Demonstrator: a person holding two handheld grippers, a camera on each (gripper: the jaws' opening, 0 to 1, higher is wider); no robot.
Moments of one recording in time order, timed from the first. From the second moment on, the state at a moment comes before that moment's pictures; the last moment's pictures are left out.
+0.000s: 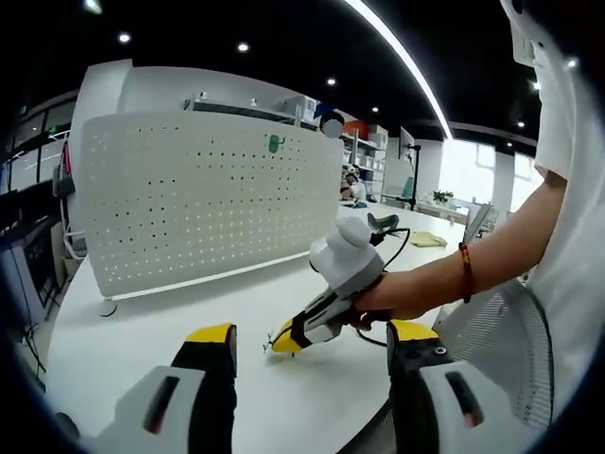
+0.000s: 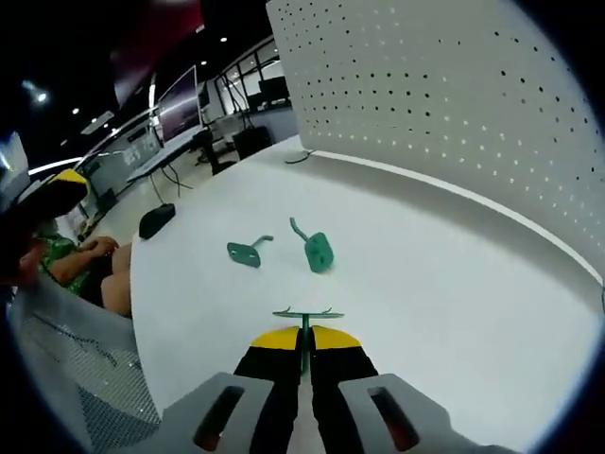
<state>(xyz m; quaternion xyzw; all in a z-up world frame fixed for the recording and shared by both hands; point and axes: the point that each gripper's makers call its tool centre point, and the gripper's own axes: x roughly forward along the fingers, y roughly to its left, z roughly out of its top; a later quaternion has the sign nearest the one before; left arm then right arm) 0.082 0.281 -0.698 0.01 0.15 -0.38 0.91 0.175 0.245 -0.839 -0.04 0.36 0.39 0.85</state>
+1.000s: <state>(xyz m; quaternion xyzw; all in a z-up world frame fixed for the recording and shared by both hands) 0.082 0.272 -0.695 0.03 0.15 -0.40 0.90 0.119 0.240 -0.811 0.02 0.35 0.44 0.83</state>
